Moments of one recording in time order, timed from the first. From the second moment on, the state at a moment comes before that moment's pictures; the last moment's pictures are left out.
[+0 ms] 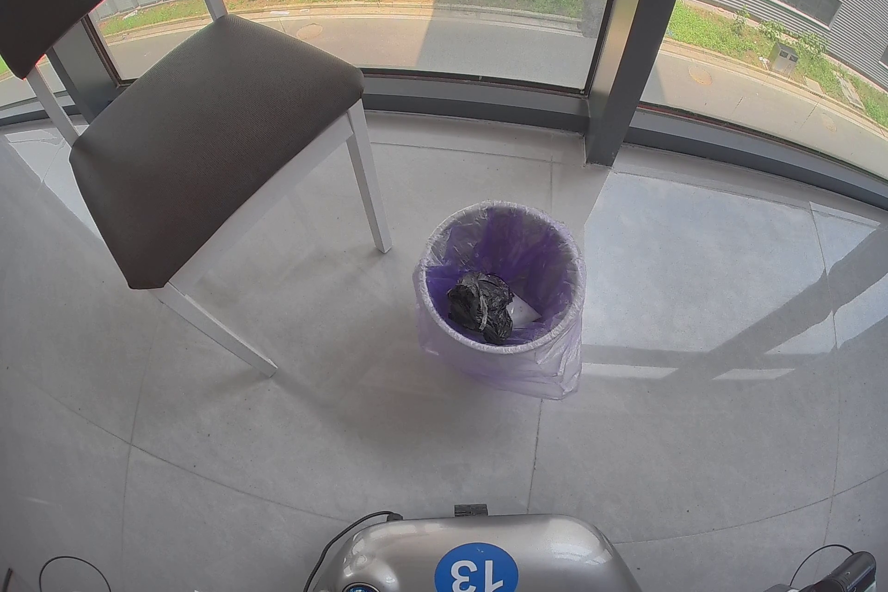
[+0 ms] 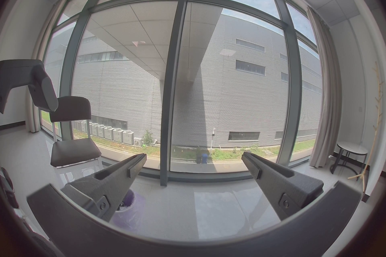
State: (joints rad) left arm -0.03 0.06 -1.00 0.53 0.18 0.09; right arm 0.00 0.01 -0.99 0.47 -0.23 -0.10
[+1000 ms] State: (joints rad) left arm 0.00 0.01 -0.04 -0.03 0.05 -0.05; right arm 0.00 0.01 -0.04 -0.07 -0.02 -0.03
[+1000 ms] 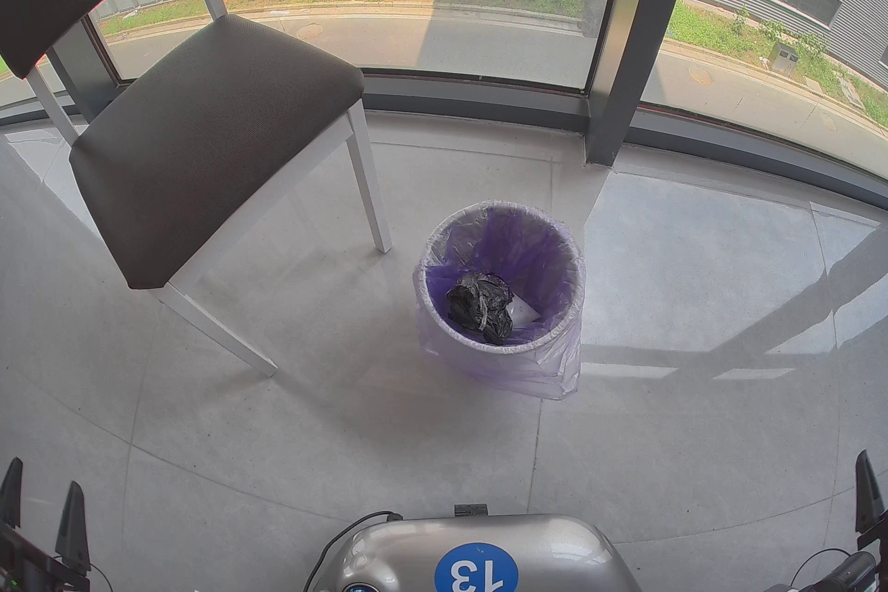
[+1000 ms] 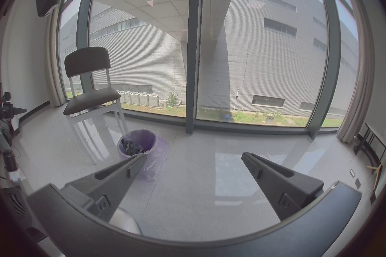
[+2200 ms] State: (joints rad) left arm 0.00 0.01 -0.02 0.00 0.01 -0.02; right arm 0.00 0.01 -0.02 -0.01 0.01 0.01
